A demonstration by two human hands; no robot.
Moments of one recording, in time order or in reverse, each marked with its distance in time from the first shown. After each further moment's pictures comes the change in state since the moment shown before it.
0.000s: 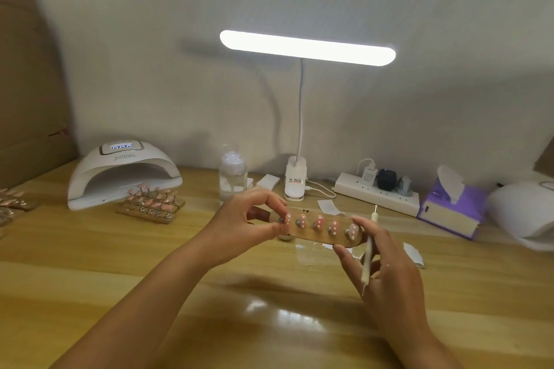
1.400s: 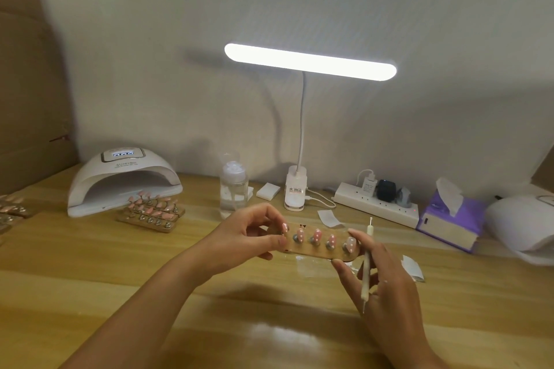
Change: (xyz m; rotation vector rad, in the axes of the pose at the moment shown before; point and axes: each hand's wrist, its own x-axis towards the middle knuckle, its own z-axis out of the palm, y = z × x) left_hand -0.001 -0.002 -0.006 -0.121 -0.129 -0.138; right_hand 0.002 0.005 0.004 0.035 -0.020 -0.048
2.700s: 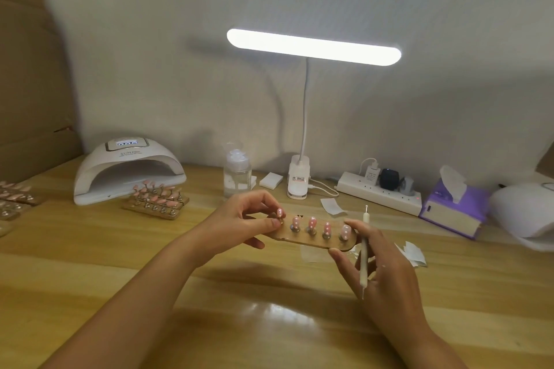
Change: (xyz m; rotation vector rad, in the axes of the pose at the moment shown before) left_hand -0.003 -0.006 -0.010 0.021 0.021 -0.061; right_hand -0.004 -0.002 0.001 -0.034 -0.044 -0.008
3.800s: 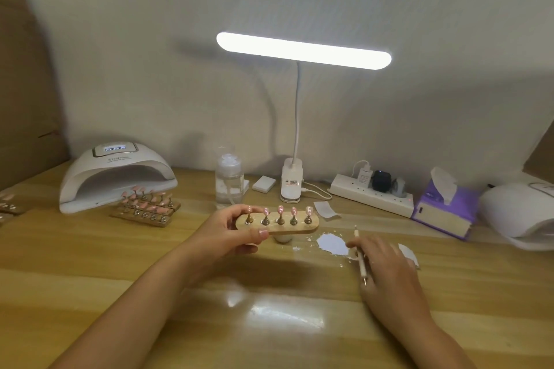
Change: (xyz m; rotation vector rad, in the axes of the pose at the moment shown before) left_hand 0.006 -0.026 -0.001 -0.296 0.096 -0.158; right_hand 0.004 0.023 -0.007 -0.334 -0.258 0.244
